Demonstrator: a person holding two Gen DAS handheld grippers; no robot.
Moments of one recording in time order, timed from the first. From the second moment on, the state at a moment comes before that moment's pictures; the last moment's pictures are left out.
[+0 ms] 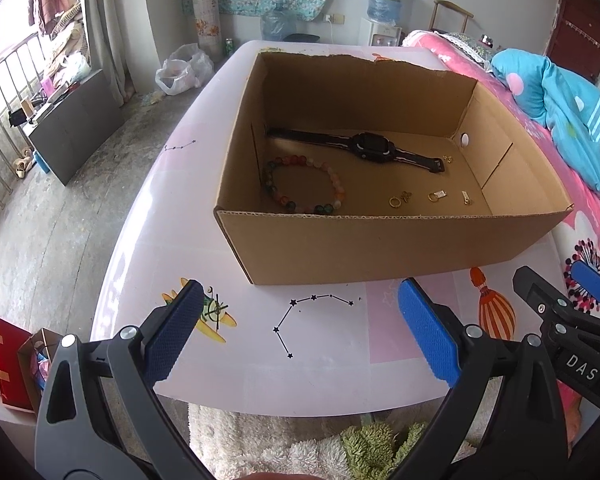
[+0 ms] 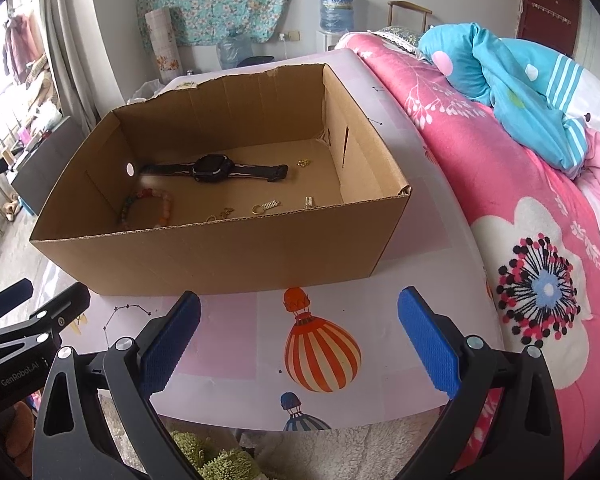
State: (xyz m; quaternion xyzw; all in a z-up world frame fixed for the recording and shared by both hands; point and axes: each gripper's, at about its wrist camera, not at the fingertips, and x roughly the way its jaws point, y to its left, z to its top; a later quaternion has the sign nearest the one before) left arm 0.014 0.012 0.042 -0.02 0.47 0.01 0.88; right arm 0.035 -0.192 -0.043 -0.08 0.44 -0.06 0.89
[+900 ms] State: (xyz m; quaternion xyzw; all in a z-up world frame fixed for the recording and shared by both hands) left arm 0.013 0.014 0.041 -0.03 0.48 0.01 0.88; right arm 0.036 -0.192 -0.046 -0.08 0.45 -0.06 0.89
